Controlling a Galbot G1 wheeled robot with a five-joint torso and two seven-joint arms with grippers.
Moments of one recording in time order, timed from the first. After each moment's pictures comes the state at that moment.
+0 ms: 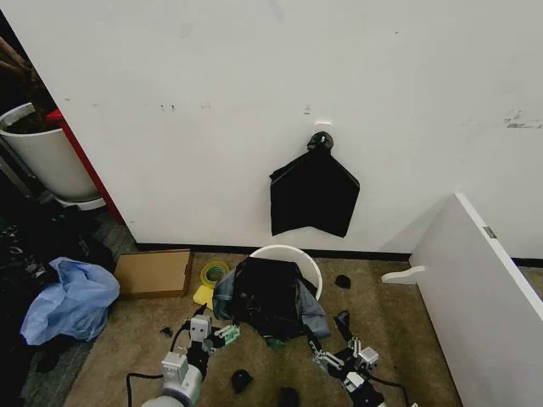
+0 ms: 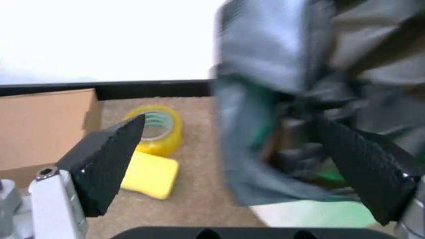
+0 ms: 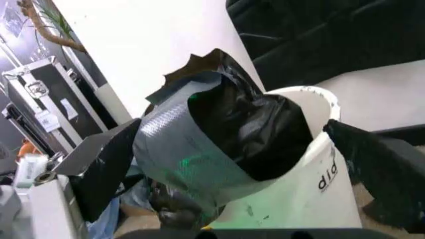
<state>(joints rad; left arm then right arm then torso) 1.47 -0.94 -0.09 -1.89 -0.49 -0.09 -0.34 -1.71 1.23 0.29 1.81 0.68 0.47 -0.40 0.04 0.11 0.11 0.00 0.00</state>
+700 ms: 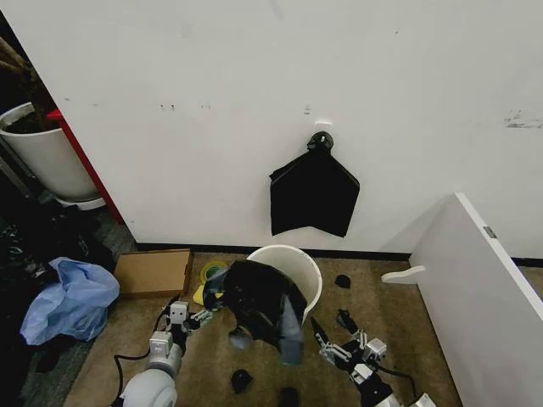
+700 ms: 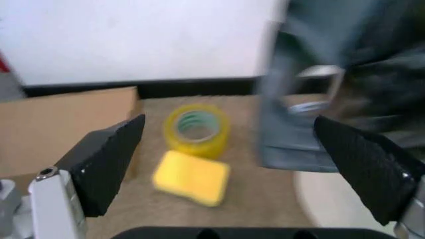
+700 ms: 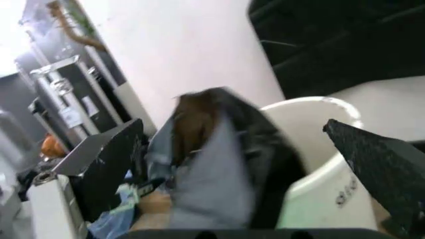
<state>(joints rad) 1.42 -0.93 -0.11 -1.80 -0.51 -0.12 -0.33 -1.72 1.18 0.29 1.86 0.70 0.47 -0.45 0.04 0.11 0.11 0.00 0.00</state>
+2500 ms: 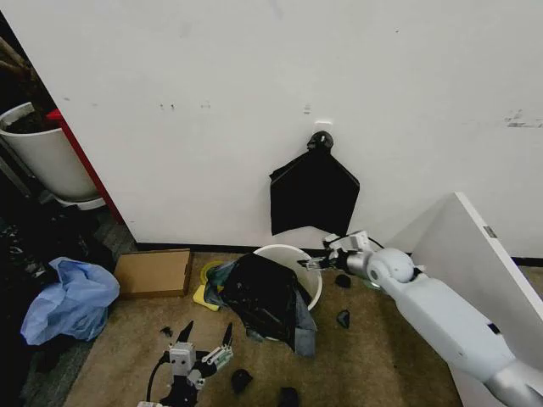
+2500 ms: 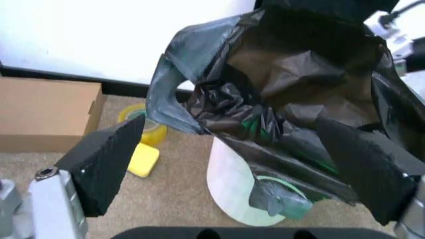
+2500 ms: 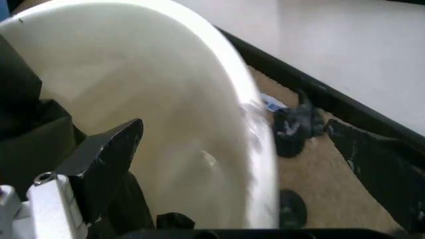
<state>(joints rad) 1.88 -1.08 -0.23 -2.18 -0.38 -0.18 -0.30 -0.56 1.00 -0.22 1.36 0.69 -0.57 -0.31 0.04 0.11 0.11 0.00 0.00</state>
